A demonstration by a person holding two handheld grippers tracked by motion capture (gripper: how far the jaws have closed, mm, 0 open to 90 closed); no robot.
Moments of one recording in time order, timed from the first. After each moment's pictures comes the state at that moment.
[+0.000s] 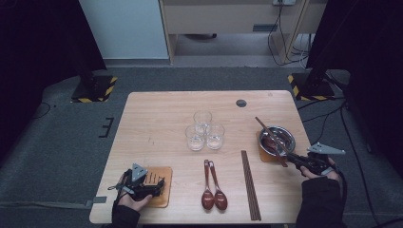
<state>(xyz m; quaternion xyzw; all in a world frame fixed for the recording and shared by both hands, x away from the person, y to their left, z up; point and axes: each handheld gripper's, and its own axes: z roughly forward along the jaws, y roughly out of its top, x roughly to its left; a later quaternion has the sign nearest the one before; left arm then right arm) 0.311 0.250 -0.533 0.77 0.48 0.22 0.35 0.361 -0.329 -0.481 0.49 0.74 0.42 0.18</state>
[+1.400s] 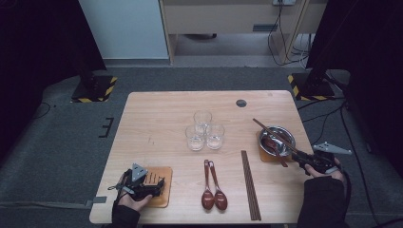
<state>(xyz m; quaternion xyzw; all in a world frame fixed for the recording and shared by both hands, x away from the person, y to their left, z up) 0.311 0.250 -0.533 0.77 0.48 0.22 0.35 0.366 -0.345 -0.484 0.53 0.72 0.41 0.19</state>
